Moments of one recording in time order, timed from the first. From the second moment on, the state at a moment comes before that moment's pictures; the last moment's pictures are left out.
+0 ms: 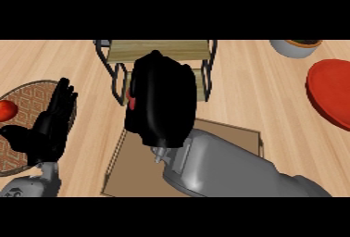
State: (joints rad) left arm -0.10 0.28 -0.07 -1.63 0.12 0.28 0.12; right arm -1.00 -0.02 0.66 -1.50 0.92 -0.18 1.24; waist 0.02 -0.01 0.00
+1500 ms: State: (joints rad) left arm -0.13 0.27 -0.06 -1.64 0.11 0.24 0.14; right arm -1.16 0.00 0.42 -0.82 0.77 -0.67 0.98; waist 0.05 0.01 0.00
